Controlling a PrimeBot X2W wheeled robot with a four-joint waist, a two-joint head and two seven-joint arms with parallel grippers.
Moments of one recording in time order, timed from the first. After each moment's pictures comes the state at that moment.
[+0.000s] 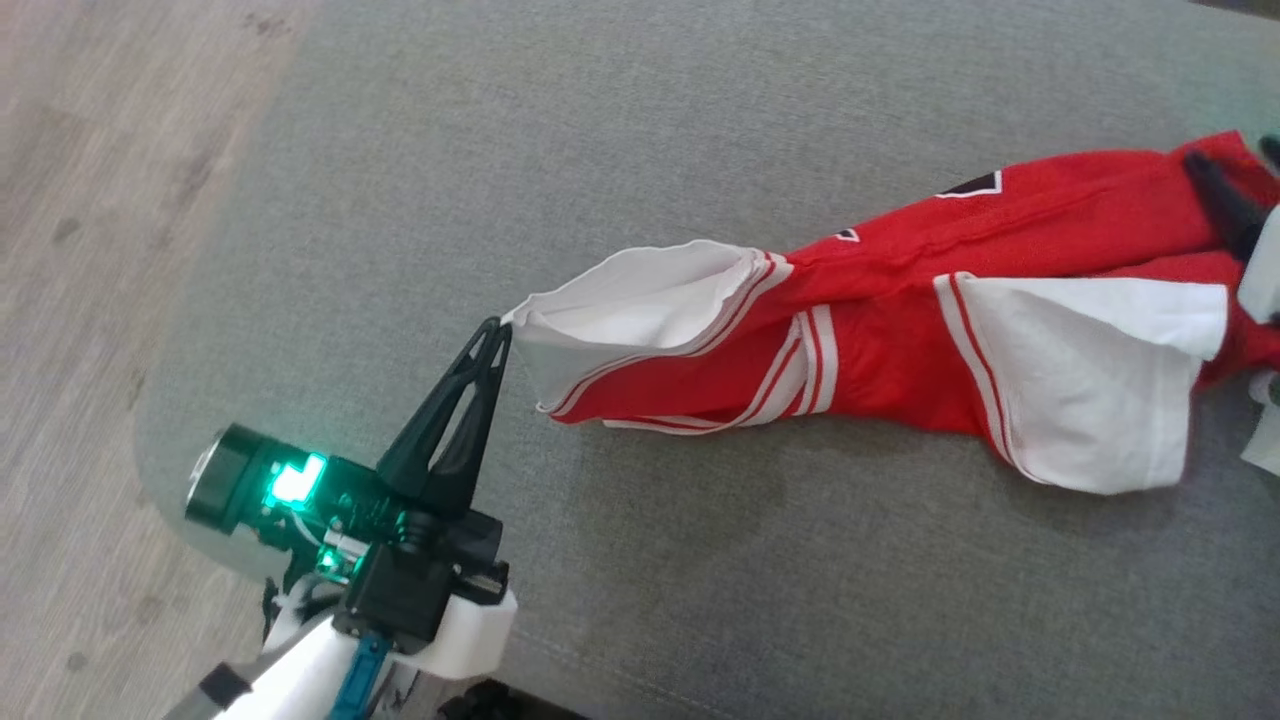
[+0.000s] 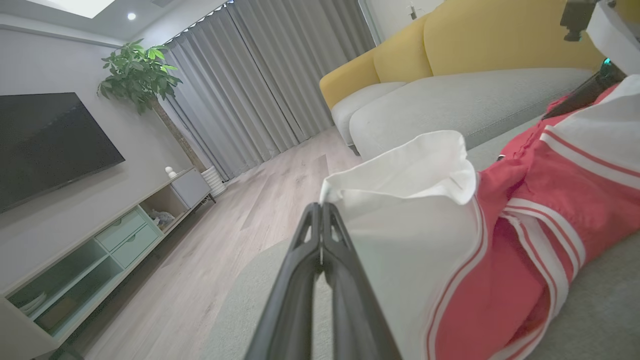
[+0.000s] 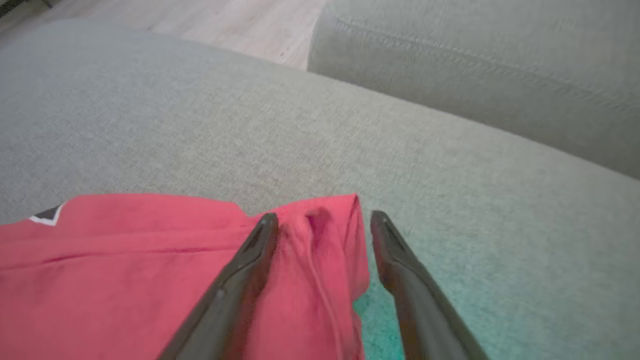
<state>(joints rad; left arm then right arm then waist) -0.32 0.48 -0.74 -0.09 -0.12 0.38 -0.23 -0.84 -0.72 0.74 0.75 0.89 0.13 0.23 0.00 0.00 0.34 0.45</state>
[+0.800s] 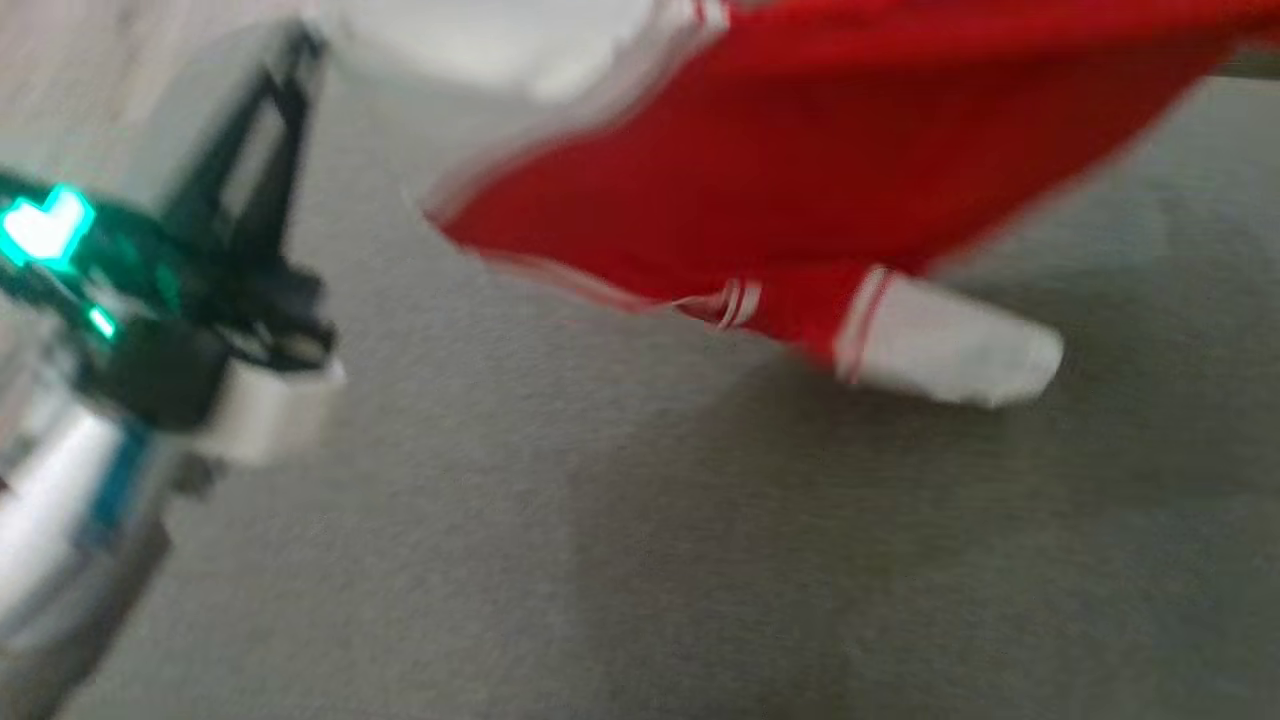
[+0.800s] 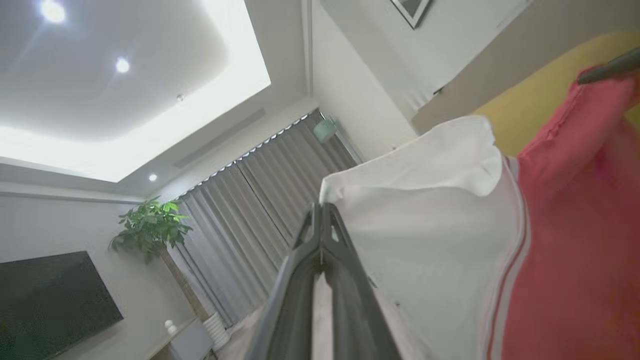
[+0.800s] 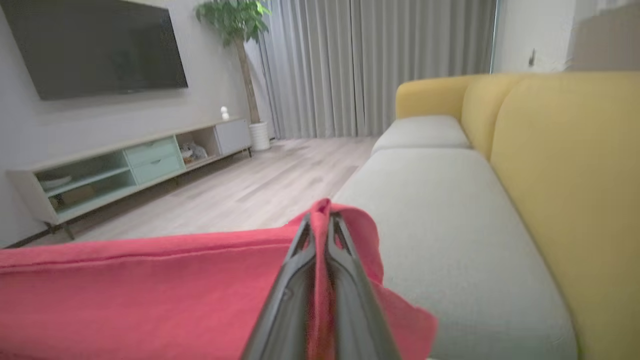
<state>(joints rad) -0.61 0.63 -0.59 -0.10 -0.17 0.25 -0.22 -0.99 -0.74 0.78 0.62 1.06 0.13 -0.13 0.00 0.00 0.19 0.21</state>
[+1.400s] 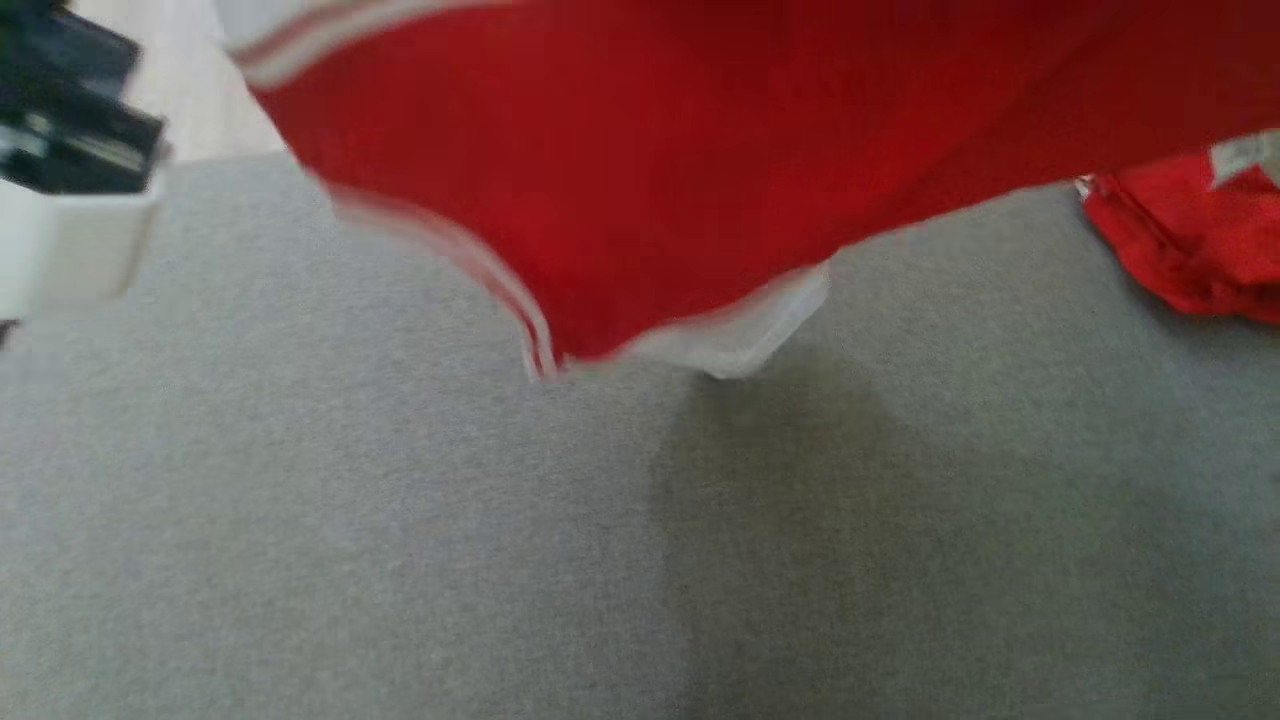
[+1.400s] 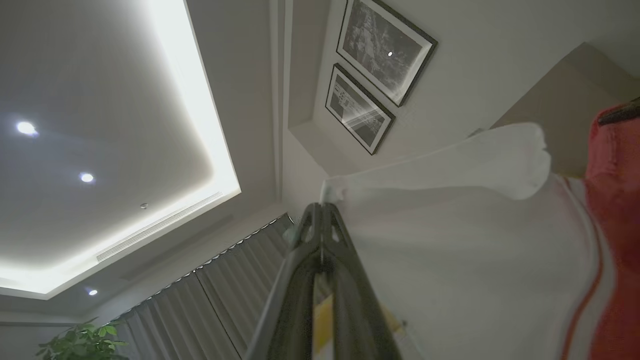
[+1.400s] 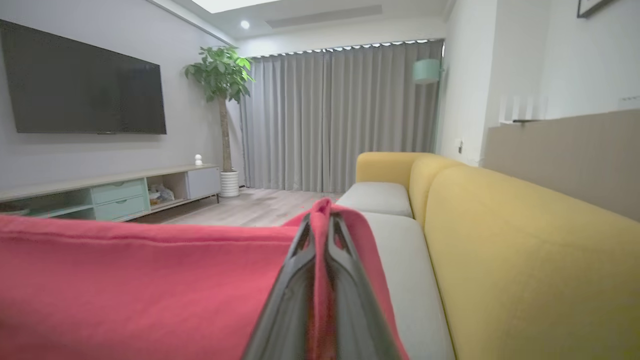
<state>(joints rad) -0.90 0.74 -0.49 -0.22 -0.29 0.09 -0.08 -1.03 -0.90 0.77 0.32 1.13 0.13 -0.11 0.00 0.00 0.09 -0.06</state>
